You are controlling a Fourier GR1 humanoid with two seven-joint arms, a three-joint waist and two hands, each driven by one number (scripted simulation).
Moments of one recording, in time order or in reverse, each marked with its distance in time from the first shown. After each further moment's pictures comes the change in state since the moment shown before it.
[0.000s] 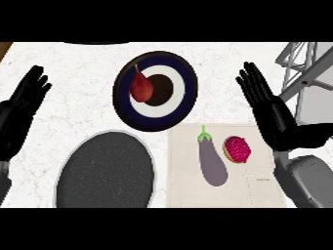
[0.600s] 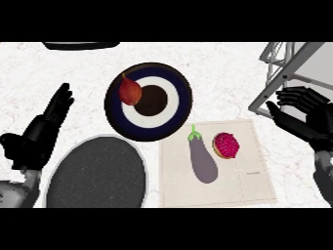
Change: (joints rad) left arm 0.038 -0.109 -0.095 0.064 -0.117 0.055 -0.060; right arm 0.100 -0.118 -0.173 0.080 0.073 -0.239 0.144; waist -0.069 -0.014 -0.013
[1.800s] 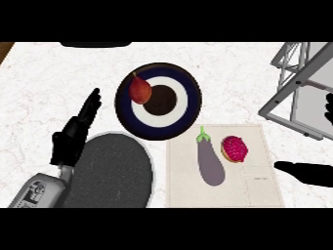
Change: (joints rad) left arm -0.059 -0.155 -0.050 0.152 -0.107 -0.012 -0.056; right arm 0.264 -0.263 0.085 -0.484 0.274 -0.095 0.407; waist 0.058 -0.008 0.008
